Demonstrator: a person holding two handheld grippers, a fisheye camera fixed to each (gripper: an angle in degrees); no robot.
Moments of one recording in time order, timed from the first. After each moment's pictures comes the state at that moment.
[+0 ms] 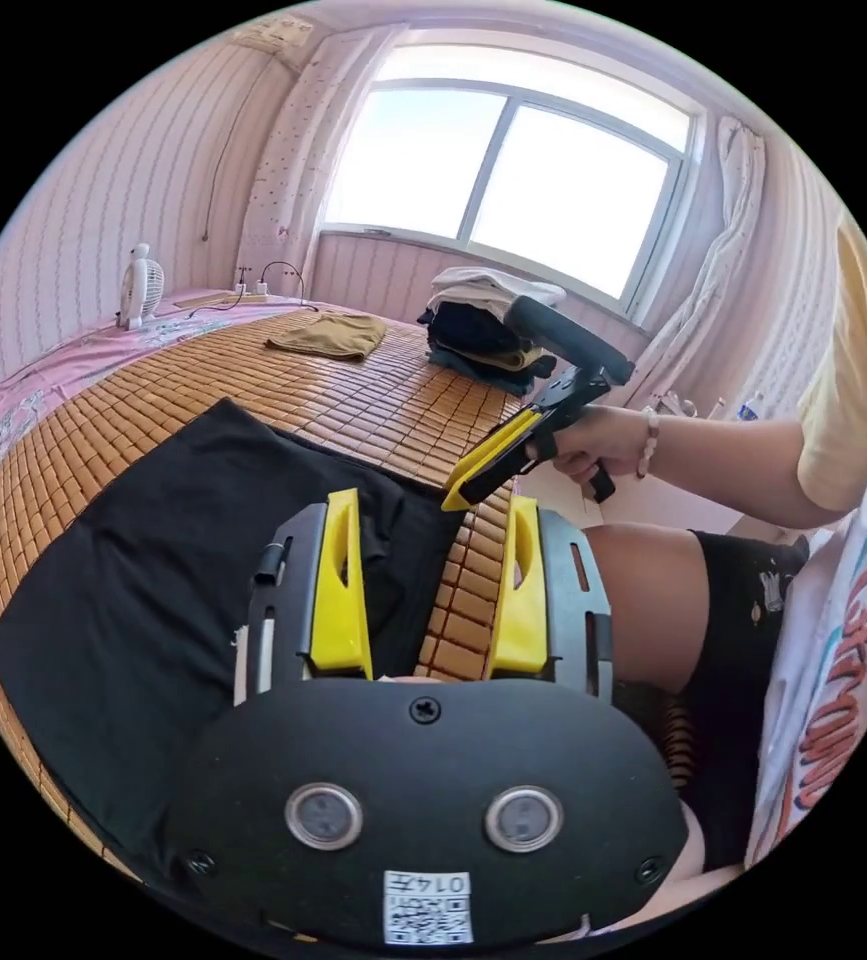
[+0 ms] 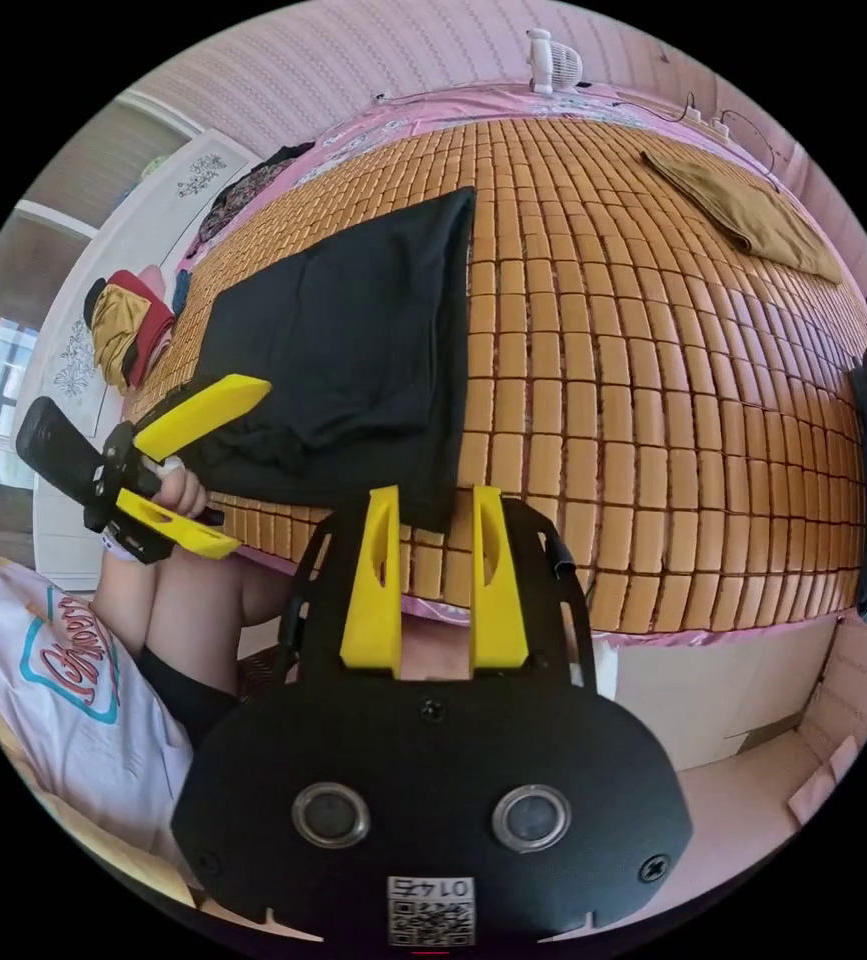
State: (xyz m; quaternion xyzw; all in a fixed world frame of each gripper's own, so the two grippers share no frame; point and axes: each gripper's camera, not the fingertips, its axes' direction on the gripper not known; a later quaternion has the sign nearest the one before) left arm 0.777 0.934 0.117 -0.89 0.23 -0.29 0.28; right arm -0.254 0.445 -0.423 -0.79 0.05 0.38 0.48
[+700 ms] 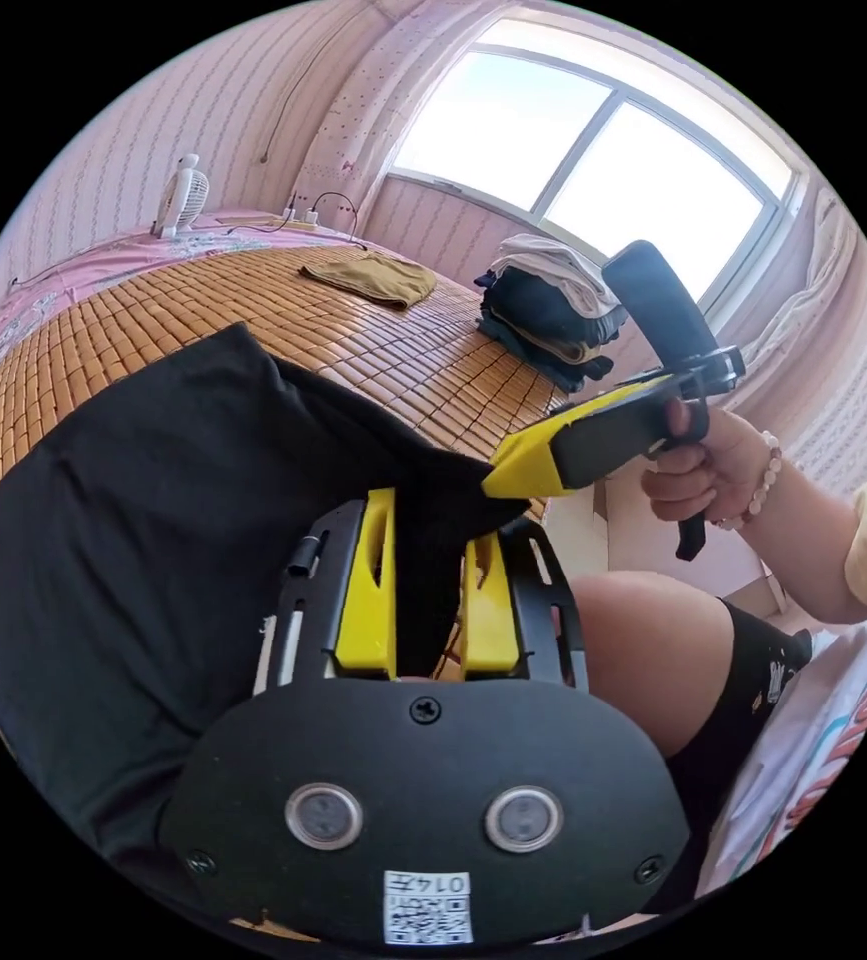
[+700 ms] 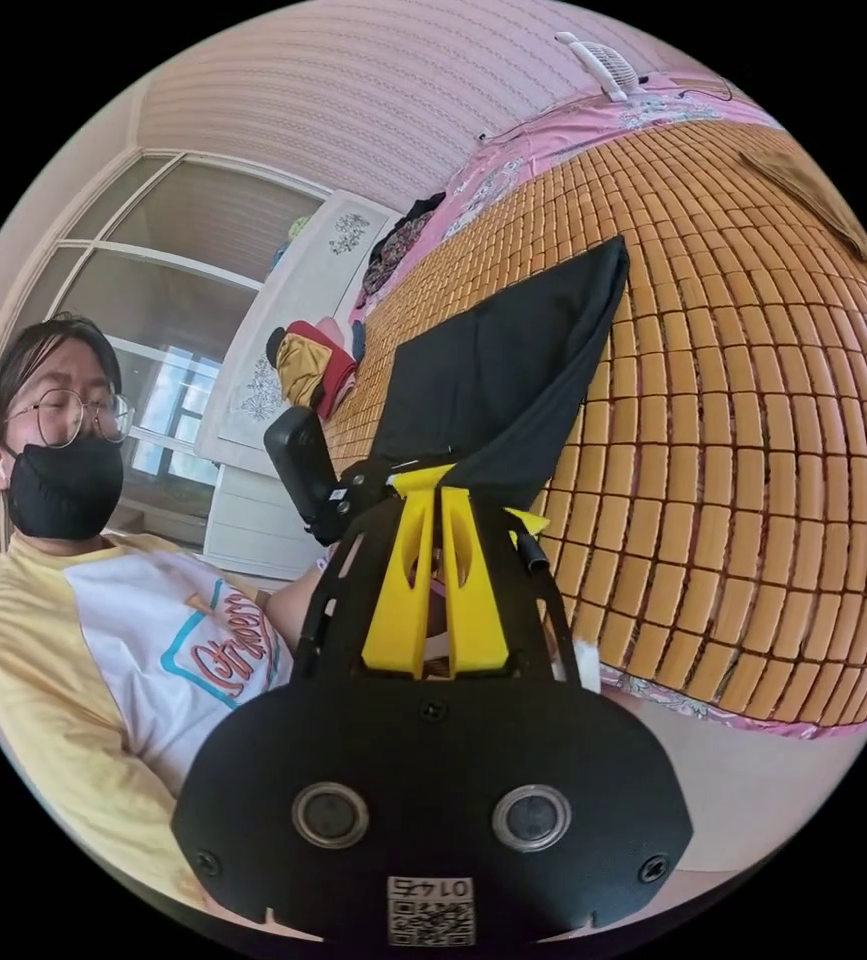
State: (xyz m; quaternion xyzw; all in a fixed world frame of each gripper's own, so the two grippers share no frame) left arm 0.817 0.966 0.093 -0.92 0.14 -0.31 0.19; right arm -0.243 0.487 -0.597 -0.64 -0.10 0.56 0.52
